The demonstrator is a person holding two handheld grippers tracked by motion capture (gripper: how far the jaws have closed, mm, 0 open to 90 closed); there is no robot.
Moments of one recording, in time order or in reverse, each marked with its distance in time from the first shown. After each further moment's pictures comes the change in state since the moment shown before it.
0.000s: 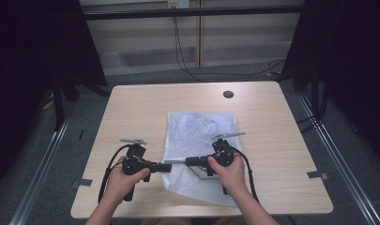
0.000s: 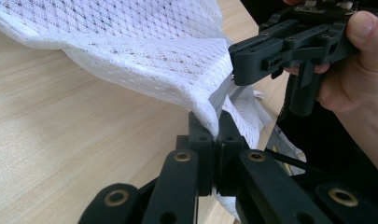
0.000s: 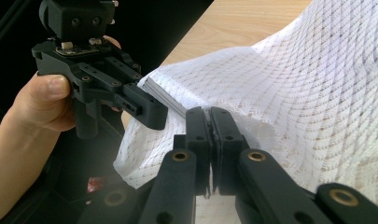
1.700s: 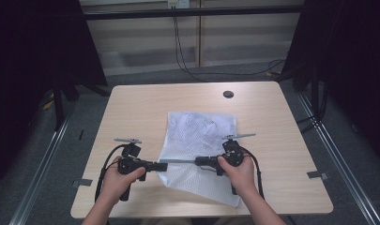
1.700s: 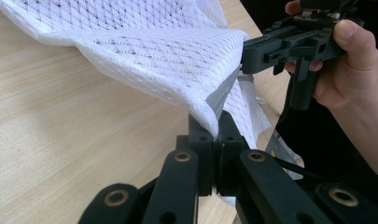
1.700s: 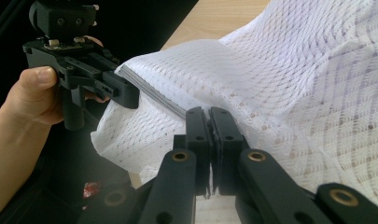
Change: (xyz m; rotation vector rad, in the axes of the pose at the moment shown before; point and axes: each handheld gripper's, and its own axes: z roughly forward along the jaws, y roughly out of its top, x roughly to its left) left arm 0.006 -0.001 -0.011 -0.015 0.004 -0.026; right arm -0.016 -0.007 -0.023 -0.013 -0.029 0.028
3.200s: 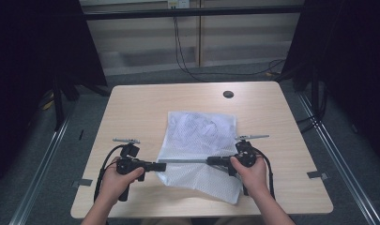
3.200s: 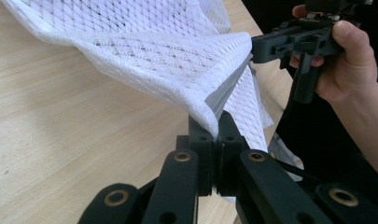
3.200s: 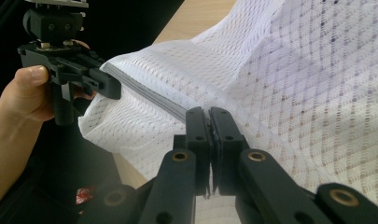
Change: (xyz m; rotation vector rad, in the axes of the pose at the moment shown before) left arm 0.003 -0.002 -0.001 0.004 0.010 0.003; right arm -0.015 -0.008 -0.030 -0.023 -0.049 0.021
